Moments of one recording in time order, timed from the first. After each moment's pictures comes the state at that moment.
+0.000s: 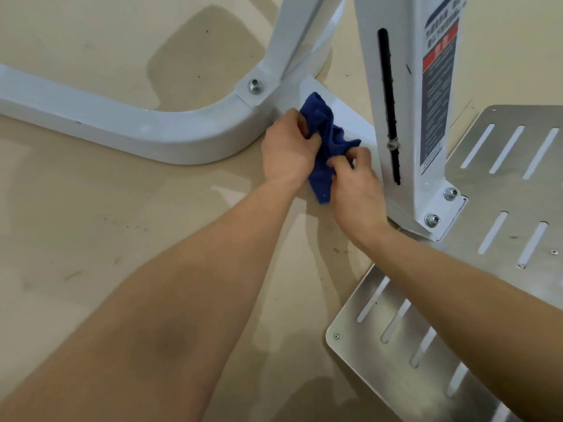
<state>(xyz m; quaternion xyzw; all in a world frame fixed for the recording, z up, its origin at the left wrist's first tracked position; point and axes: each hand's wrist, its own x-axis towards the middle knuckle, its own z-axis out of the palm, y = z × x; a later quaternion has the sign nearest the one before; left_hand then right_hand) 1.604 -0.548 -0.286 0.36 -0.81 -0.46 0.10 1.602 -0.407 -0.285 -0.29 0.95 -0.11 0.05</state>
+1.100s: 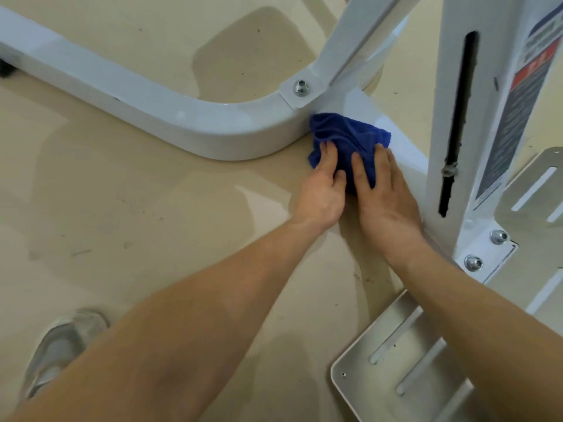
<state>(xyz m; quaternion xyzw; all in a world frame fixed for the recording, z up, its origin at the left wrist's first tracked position) 1.633 -0.522 -0.332 0.32 -0.73 -0.61 0.04 1.574 -0.411 -0.317 -0.39 0.92 -0.04 0.05</state>
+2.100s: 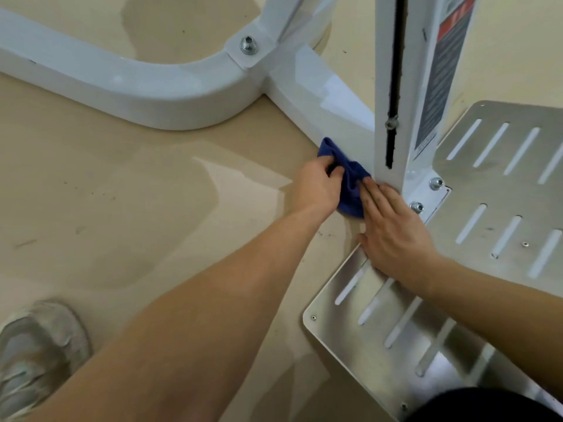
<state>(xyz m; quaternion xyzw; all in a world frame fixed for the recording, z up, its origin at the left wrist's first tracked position) 1.637 -0.456 -0.320 0.32 -0.72 -0.62 -0.02 1.619 -0.298 -0.274 -0.50 0.76 0.41 0.07</state>
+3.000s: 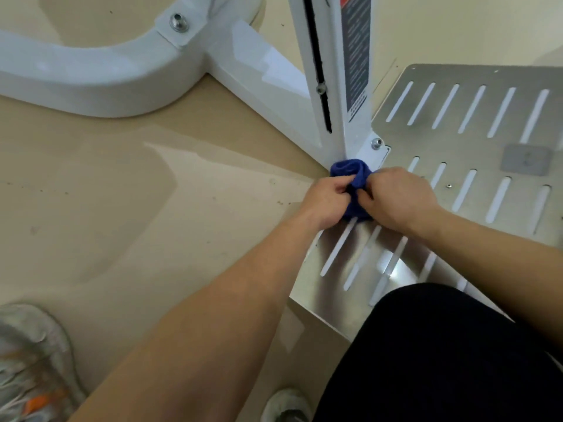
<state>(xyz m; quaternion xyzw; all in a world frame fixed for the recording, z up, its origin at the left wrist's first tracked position) 1.663 -0.356 -0.302 0.20 -0.58 -0.76 -0.21 1.603 -0.251 -0.209 -0.31 0.91 0.21 0.19</state>
